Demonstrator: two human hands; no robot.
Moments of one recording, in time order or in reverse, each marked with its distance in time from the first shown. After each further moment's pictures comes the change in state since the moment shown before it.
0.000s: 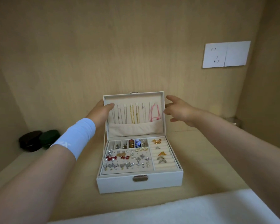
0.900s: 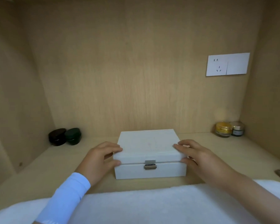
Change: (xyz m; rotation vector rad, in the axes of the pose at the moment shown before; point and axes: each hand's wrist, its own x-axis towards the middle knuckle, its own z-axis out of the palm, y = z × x) left_hand -0.167 -0.079 -0.013 0.343 -0.006 0.441; right_hand -0.148 0.100 0.022 -0.667 0.033 -0.556
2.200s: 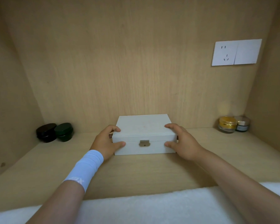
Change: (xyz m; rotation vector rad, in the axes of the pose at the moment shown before) left_hand 0.081 -0.033 0.041 -0.162 0.061 -0.326; right_hand 0.093 0.032 0.056 0.403 0.013 0.277
